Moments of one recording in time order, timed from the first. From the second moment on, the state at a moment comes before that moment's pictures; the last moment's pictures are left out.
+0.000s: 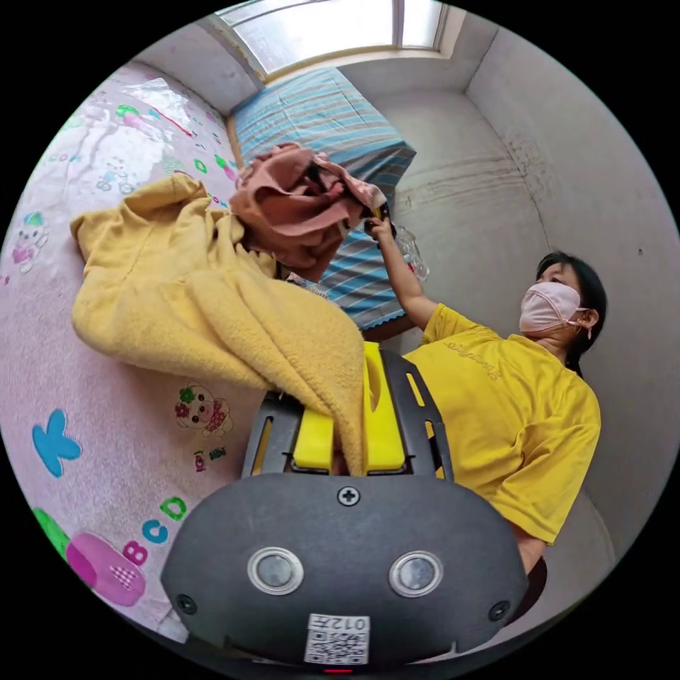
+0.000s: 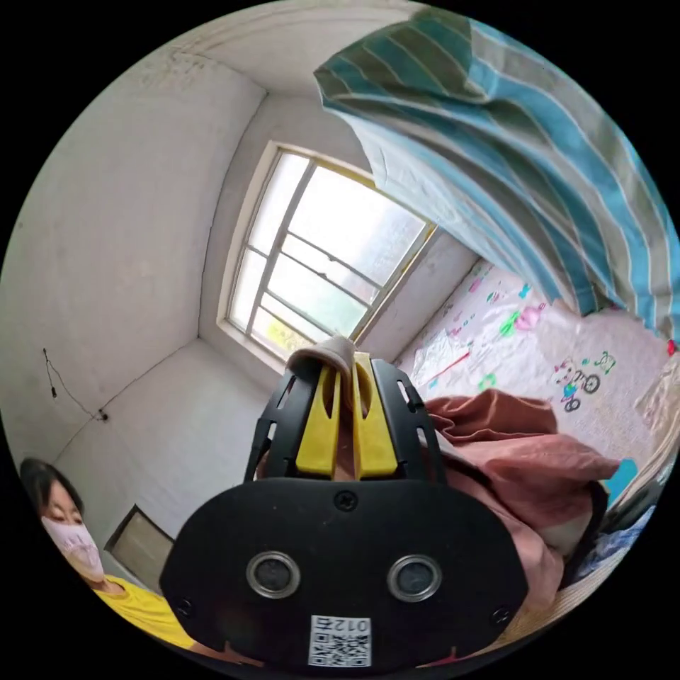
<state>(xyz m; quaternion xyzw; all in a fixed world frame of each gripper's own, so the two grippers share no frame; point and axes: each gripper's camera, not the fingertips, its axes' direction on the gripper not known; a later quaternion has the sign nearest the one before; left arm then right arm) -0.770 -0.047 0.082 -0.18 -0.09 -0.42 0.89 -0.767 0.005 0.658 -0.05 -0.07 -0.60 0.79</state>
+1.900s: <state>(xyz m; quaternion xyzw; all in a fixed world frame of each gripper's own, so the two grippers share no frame) -0.745 -0.097 0.302 -0.32 -0.36 -0.18 0.86 -0.299 0.048 0.629 0.06 0.36 -0.85 0.38</state>
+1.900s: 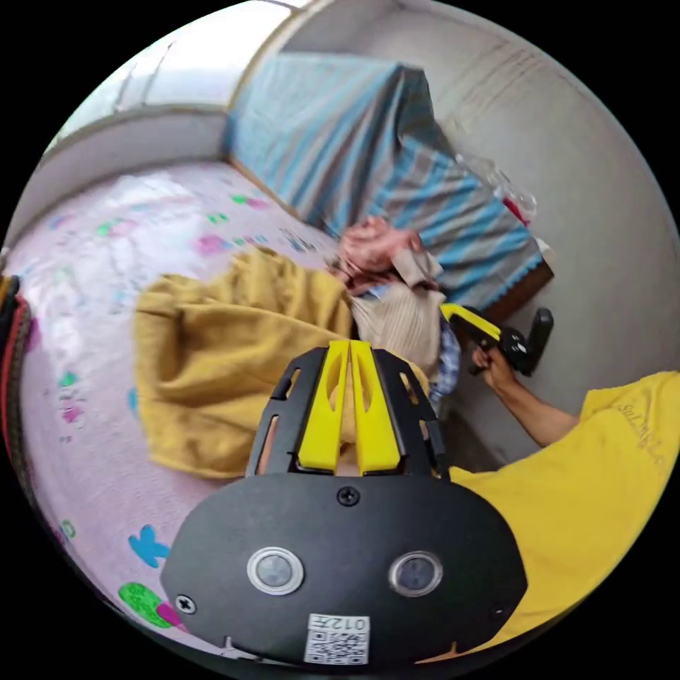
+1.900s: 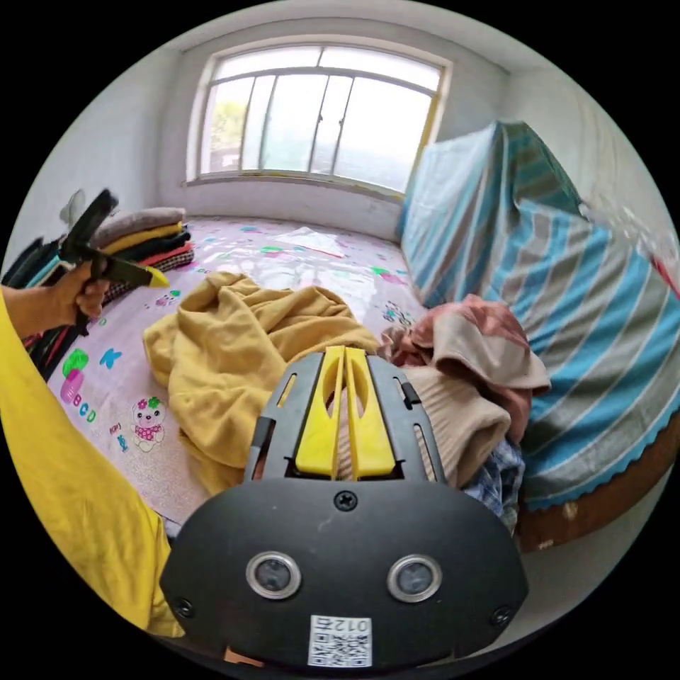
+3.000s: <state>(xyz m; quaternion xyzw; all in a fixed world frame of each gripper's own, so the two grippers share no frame) -0.733 -0.063 0.412 -0.63 -0.32 0.17 0.69 -0.171 -0.026 0.684 -0.34 0.46 -0.71 0.42</state>
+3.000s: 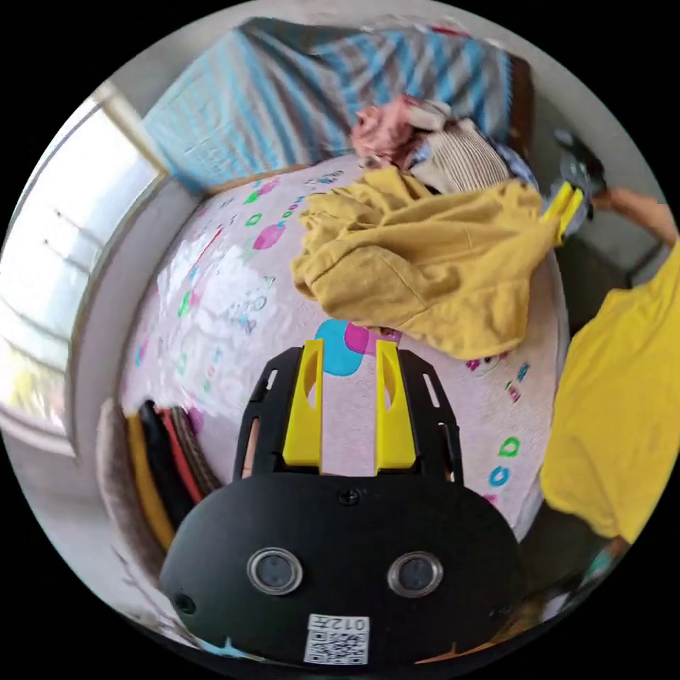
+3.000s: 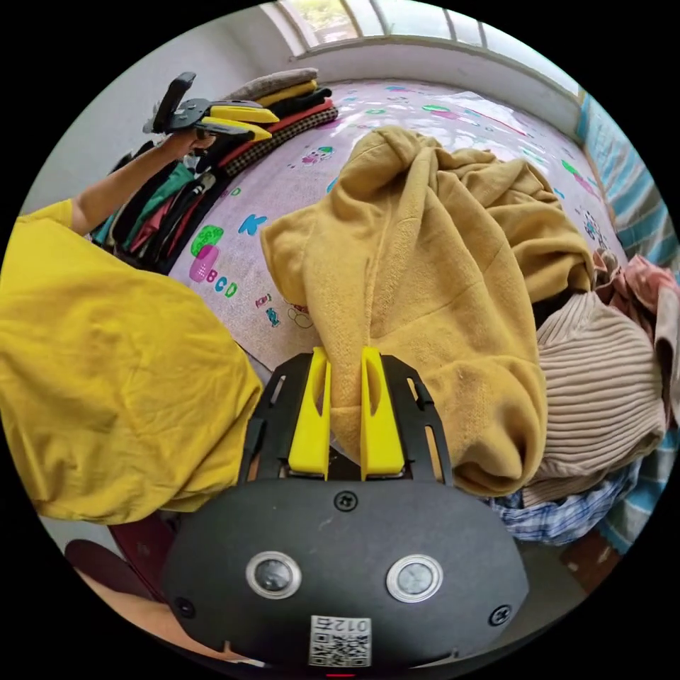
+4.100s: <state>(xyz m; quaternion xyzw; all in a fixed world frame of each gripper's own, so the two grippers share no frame) -0.748 0.083 0.720 -0.84 0.00 0.47 0.27 -0.172 -0.092 0.642 -0.32 0.38 -0.67 0.55</state>
